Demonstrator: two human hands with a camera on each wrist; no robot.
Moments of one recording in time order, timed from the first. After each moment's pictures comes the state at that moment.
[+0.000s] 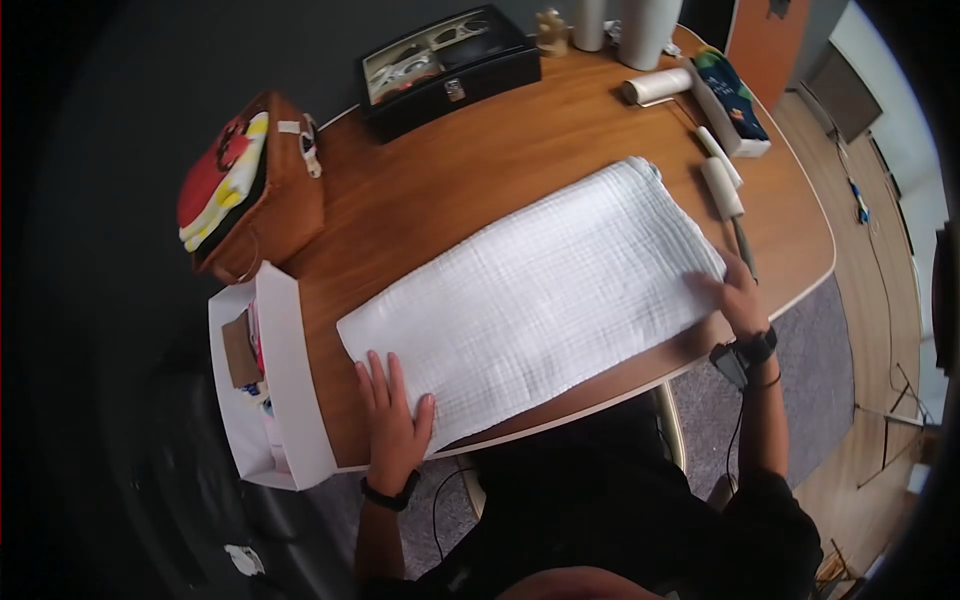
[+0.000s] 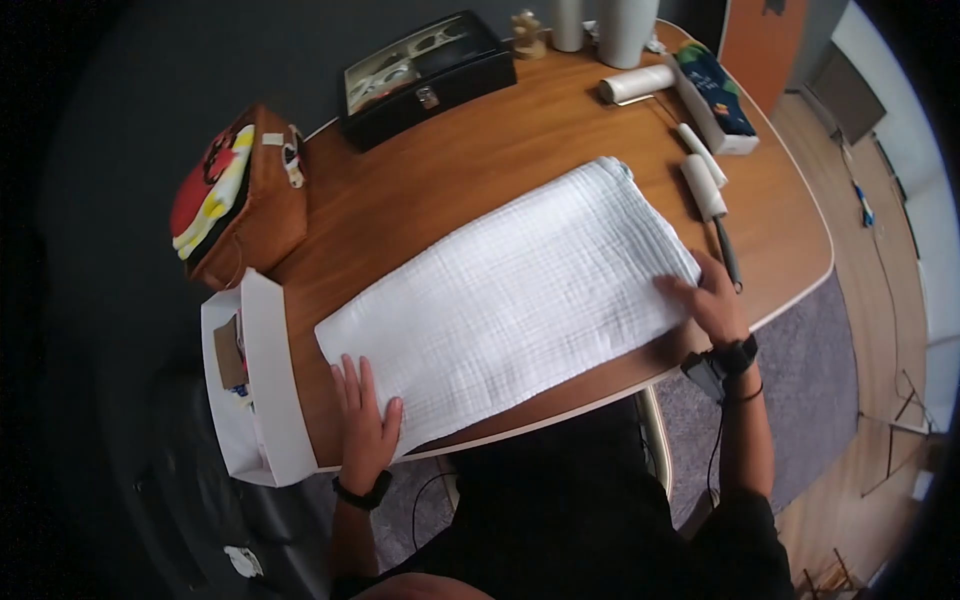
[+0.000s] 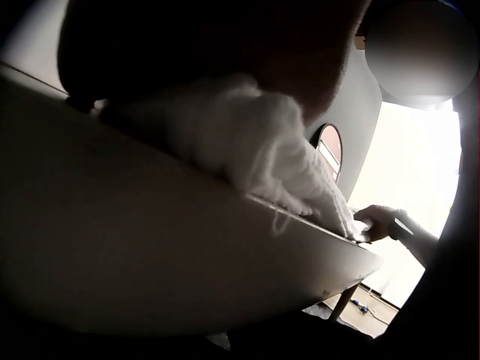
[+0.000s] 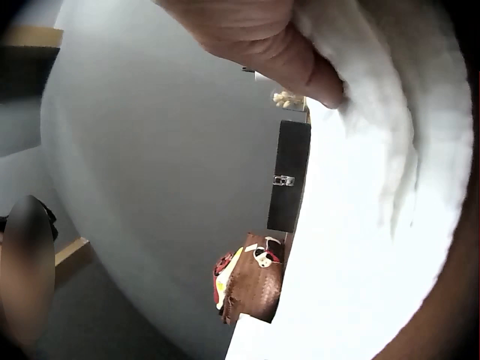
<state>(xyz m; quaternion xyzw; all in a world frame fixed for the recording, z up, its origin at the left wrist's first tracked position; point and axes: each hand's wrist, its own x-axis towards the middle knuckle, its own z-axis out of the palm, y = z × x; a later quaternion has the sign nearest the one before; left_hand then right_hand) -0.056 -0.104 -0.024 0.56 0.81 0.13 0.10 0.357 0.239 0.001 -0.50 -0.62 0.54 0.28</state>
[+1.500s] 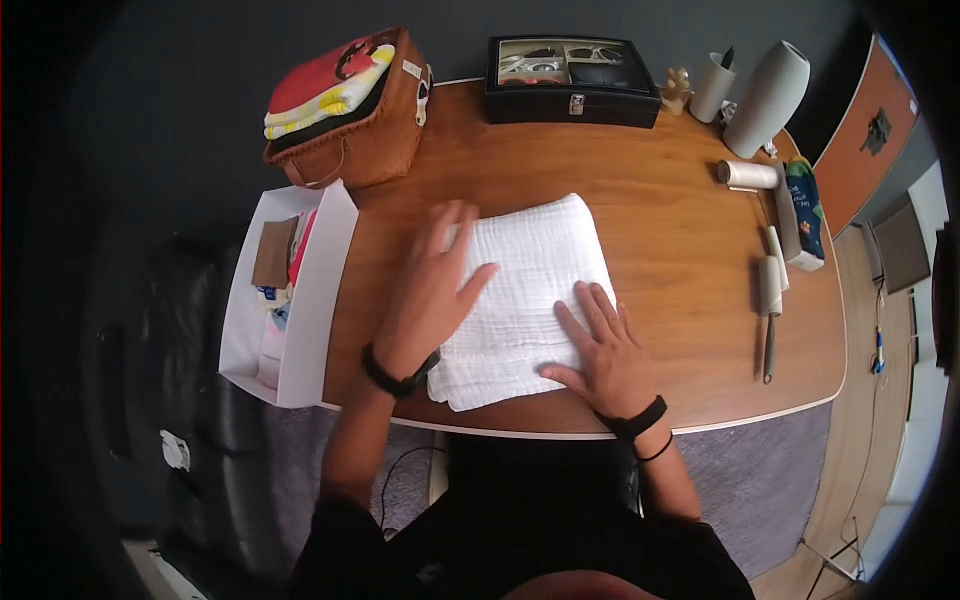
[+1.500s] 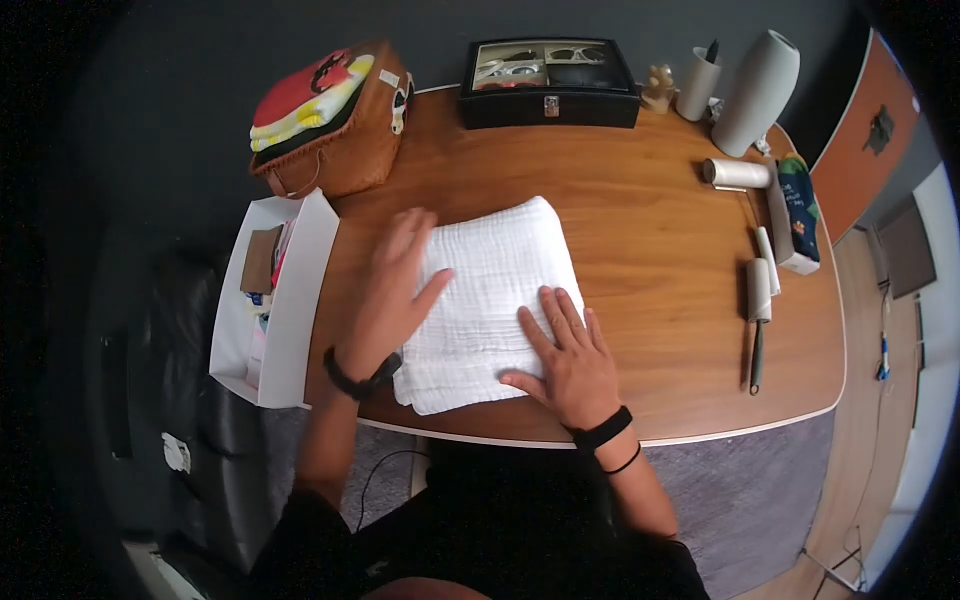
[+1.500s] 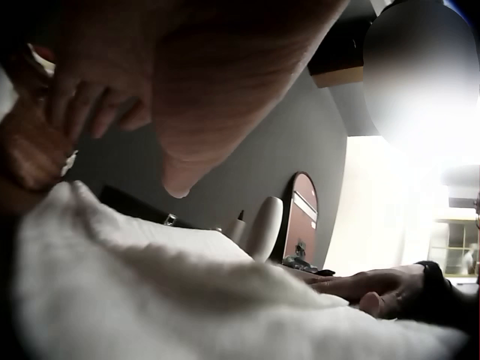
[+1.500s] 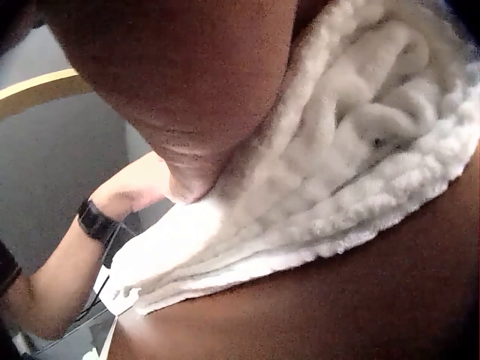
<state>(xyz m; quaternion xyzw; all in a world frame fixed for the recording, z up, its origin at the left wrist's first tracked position) -0.080 0.024 0.054 0.54 0.80 0.26 -0.01 0.184 0.139 0.001 -0.20 -0.96 0.11 0.15</state>
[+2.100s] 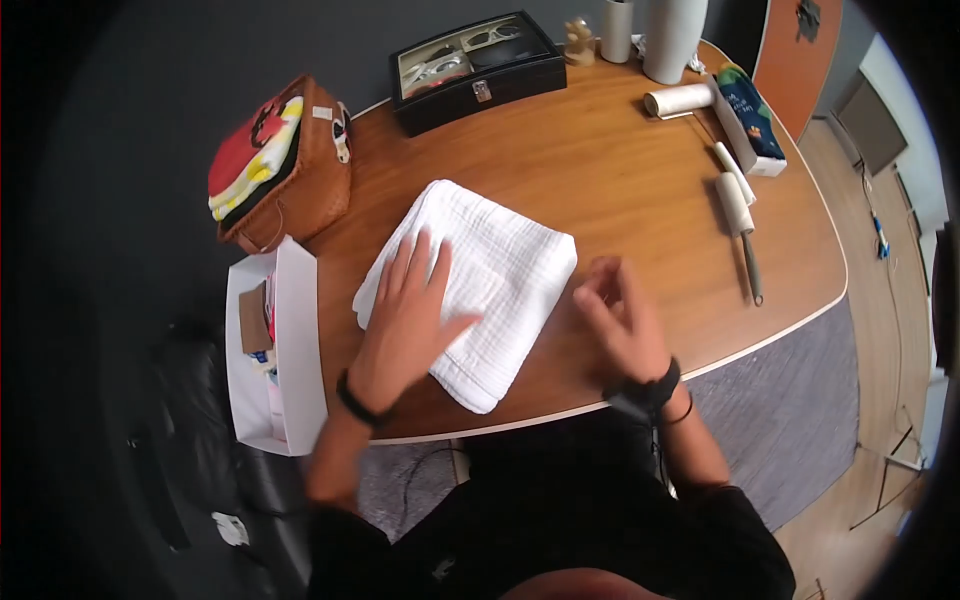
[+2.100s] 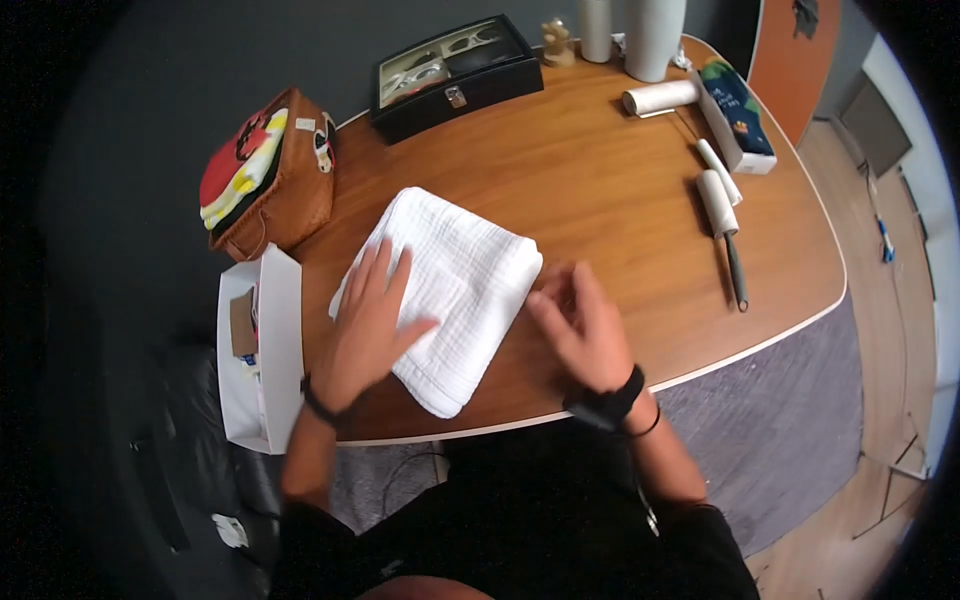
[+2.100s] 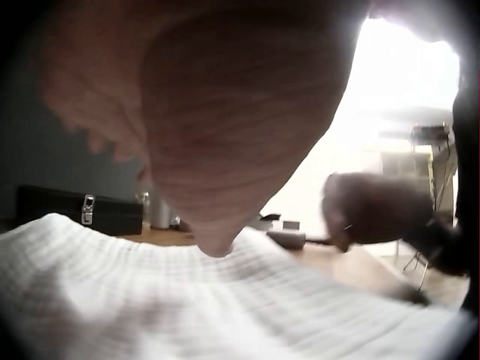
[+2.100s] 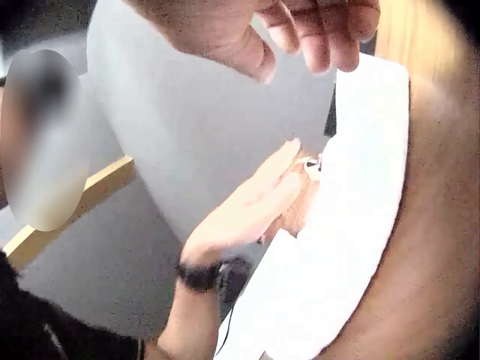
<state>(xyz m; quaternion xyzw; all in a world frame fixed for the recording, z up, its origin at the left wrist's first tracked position) -0.050 0.031 0.066 0.70 0.71 0.05 -0.01 0.221 0.156 0.009 -0.34 -0.67 0.53 0.39</state>
